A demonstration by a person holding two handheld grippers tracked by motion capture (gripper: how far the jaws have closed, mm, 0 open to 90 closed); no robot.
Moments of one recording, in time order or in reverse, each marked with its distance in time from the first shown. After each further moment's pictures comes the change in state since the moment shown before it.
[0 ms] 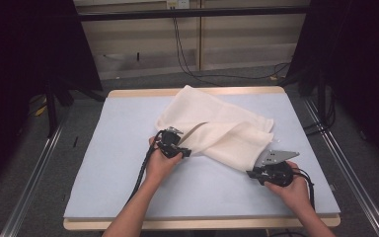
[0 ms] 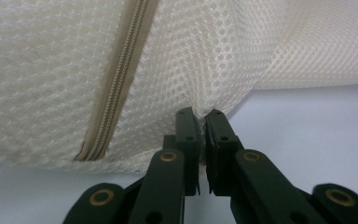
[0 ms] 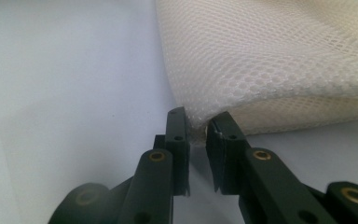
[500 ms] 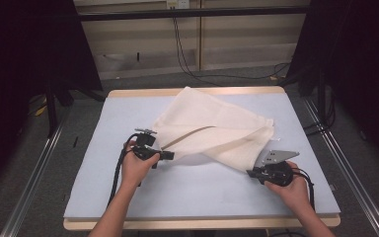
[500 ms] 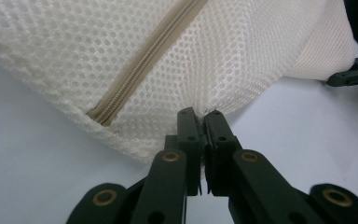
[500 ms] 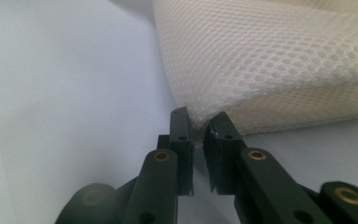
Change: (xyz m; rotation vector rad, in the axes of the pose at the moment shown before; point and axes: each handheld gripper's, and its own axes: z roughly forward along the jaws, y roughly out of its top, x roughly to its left) left arm 0.033 -0.032 -0.060 -0.057 -0.137 -0.175; right arm -0.001 -0.001 0.001 0.000 -0.006 0.007
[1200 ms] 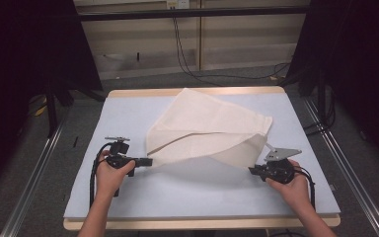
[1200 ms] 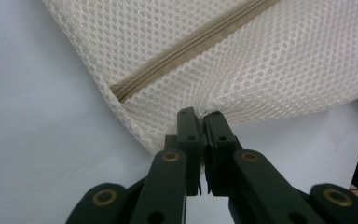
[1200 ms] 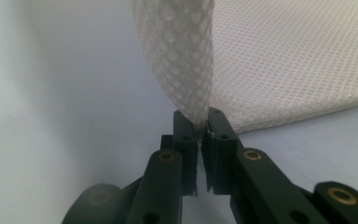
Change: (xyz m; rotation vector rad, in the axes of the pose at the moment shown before) left arm 0.029 -0.035 -0.047 -0.029 0.016 -0.082; right arm -0.010 -0.001 0.000 -0.012 -0.017 0.031
